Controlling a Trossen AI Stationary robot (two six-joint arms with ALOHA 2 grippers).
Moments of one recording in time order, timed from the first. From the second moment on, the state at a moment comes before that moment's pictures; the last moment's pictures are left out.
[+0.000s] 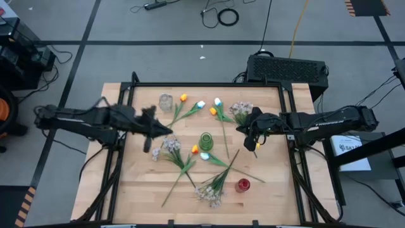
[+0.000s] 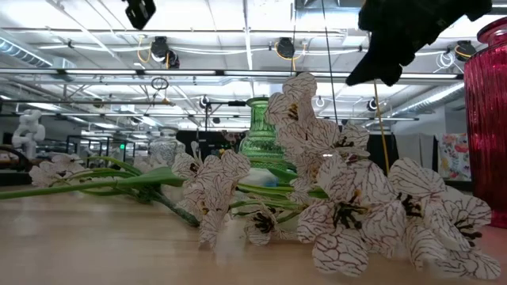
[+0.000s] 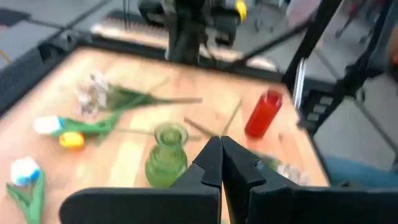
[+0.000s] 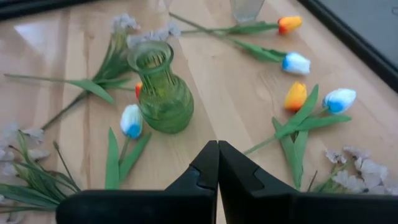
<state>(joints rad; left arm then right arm) -0.09 0.88 0.84 -0.33 -0.03 -0.23 0.03 1.02 0.71 -0.34 0.21 0.29</state>
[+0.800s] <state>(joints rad) -0.14 1.08 0.84 -0.33 -0.04 -0.08 0.01 1.24 0.71 -0.23 0.21 0.24</state>
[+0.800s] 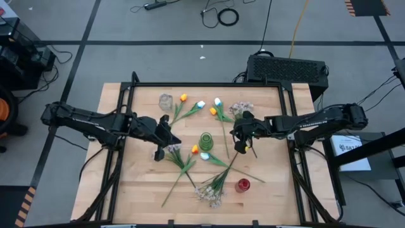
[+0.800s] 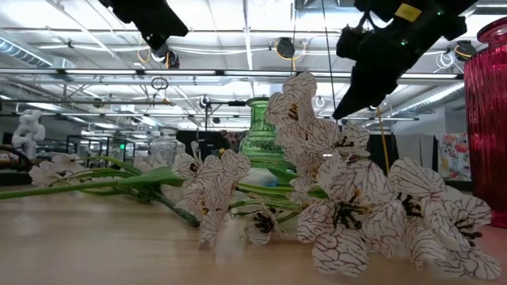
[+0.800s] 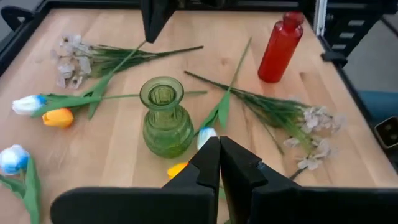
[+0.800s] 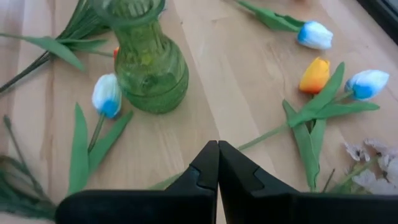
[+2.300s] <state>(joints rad) -0.14 1.13 0.84 -0.28 -0.01 -0.09 -0.09 1.43 0.79 -0.18 0.24 0.62</state>
